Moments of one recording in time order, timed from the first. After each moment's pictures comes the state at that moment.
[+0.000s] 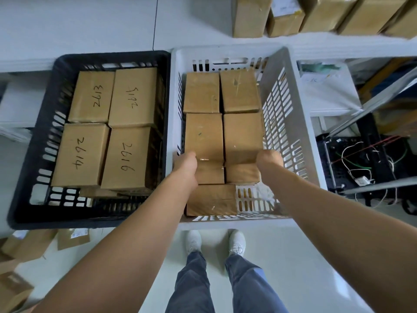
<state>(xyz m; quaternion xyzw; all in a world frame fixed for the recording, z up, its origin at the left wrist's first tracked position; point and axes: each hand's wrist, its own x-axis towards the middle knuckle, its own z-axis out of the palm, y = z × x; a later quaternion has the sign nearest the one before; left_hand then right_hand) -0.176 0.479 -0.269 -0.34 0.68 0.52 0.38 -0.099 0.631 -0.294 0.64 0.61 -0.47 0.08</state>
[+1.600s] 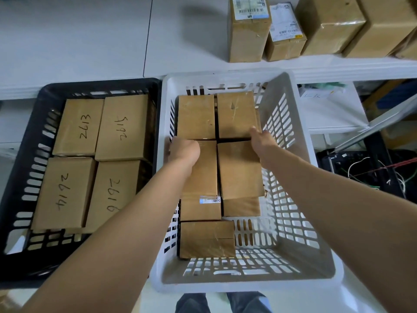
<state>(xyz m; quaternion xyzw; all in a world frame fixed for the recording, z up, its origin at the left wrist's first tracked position) -0.272 0.552 -0.258 -0.20 0.84 0.42 0.27 -0.206 0.713 -0.292 0.51 0.66 -0.55 0.06</state>
